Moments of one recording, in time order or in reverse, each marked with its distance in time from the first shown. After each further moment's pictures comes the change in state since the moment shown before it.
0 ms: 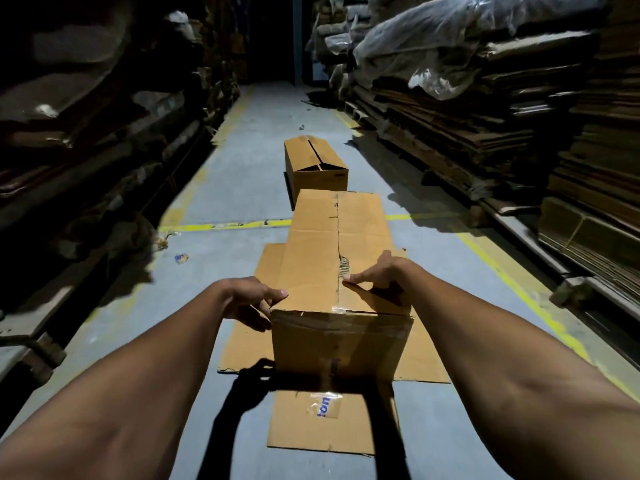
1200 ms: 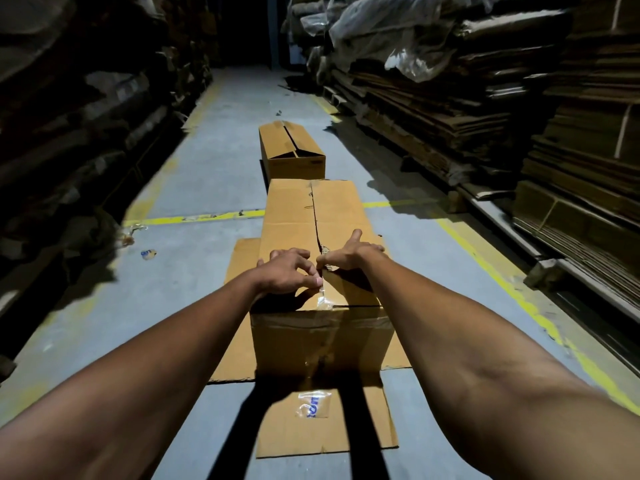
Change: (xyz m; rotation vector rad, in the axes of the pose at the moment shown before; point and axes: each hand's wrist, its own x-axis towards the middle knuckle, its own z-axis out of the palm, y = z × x) left_hand 0.045 0.066 0.080 0.672 0.166 0.518; right_hand 0.046 -0.016 0.016 -0.176 0.129 0.034
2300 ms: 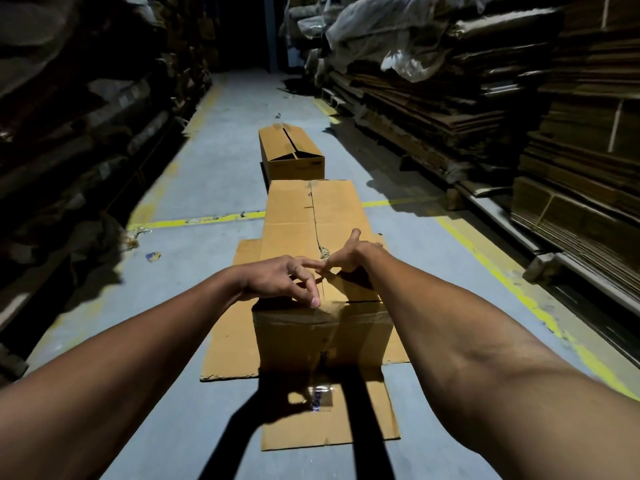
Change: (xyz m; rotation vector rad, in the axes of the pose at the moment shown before) left_hand -0.050 0.010 -0.024 -0.284 -0.285 0.235; right_hand -0.013 0.008 -0.004 -0.010 -0.003 0.004
